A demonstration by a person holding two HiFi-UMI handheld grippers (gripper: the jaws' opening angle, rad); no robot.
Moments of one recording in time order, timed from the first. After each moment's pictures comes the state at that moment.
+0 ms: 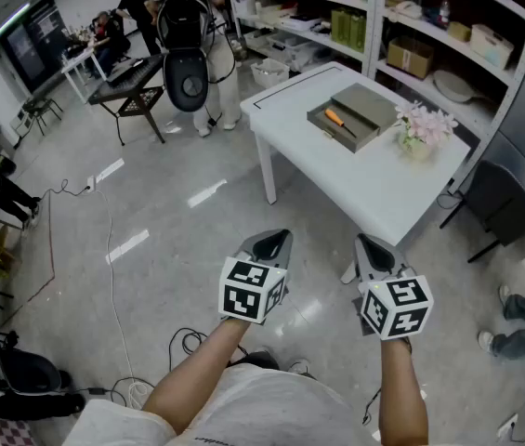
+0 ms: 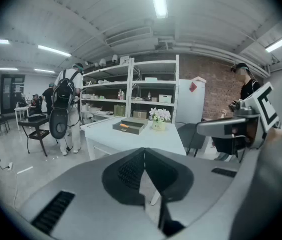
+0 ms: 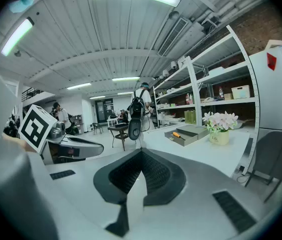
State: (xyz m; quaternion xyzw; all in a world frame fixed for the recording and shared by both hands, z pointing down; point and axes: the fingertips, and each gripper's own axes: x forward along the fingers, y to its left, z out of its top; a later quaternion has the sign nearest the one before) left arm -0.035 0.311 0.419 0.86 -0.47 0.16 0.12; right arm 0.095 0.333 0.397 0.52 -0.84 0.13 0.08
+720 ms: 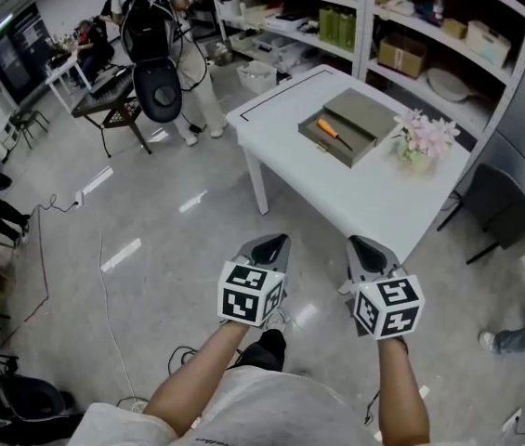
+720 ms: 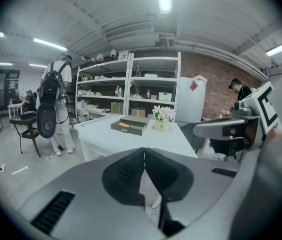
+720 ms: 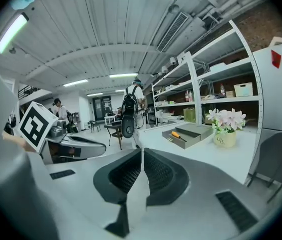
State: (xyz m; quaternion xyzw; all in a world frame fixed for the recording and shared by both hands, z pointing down) left arm -0.029 0.227 0.434 0.87 -0.44 0.17 0.13; right arm 0.087 0.250 0.411 0.52 -0.84 0.13 0.10
